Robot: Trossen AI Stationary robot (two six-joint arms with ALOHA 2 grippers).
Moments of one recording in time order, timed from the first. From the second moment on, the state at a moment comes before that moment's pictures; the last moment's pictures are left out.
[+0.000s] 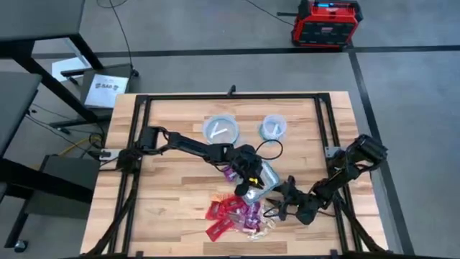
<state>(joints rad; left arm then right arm) -0.03 2.19 1.43 0.16 0.48 0.06 0.78 1.79 0.44 0.65 0.95 0.86</state>
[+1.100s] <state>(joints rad) 0.00 2.19 1.44 0.07 0.46 0.11 0.77 1.78 0.44 0.94 0.81 0.48</state>
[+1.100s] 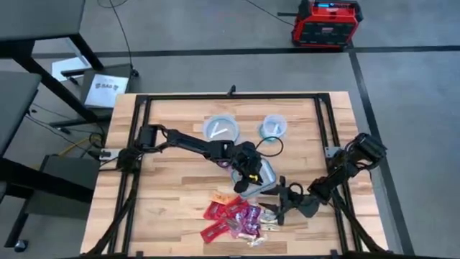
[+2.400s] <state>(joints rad) -0.16 2.19 1.62 -0.13 0.07 0.05 0.80 1.64 0.36 0.57 0.81 0.81</state>
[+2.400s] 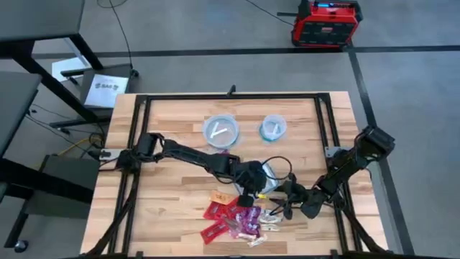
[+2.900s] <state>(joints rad) -0.11 2.19 1.49 0.01 0.05 0.09 0.81 1.64 0.28 1.01 0.71 0.56</state>
